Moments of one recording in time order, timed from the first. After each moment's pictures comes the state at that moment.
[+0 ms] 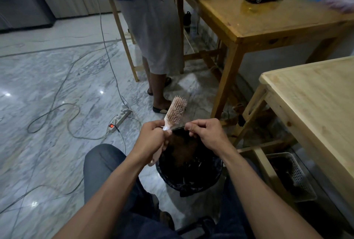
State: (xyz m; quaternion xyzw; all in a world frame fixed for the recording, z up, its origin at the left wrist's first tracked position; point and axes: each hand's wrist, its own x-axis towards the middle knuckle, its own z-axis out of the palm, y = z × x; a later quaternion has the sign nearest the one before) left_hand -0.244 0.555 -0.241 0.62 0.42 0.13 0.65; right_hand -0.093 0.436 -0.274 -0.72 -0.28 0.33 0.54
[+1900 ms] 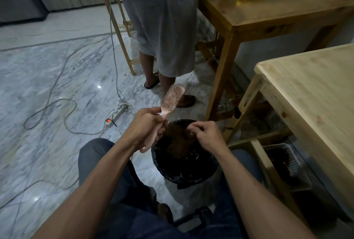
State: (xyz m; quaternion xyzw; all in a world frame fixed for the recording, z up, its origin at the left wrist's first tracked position) left_hand -0.235 0.555 -0.215 0.57 0.39 0.11 0.72; right_hand -0.094 0.422 -0.303 -0.81 -0.26 0.27 0.45
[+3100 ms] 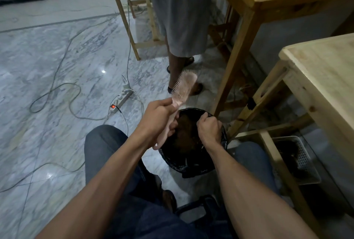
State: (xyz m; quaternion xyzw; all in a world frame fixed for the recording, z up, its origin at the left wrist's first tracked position) left_hand -0.233 0.547 -0.227 0.58 0.37 0.13 0.72; right_hand -0.102 0.461 -0.370 -0.90 -0.09 0.18 0.37
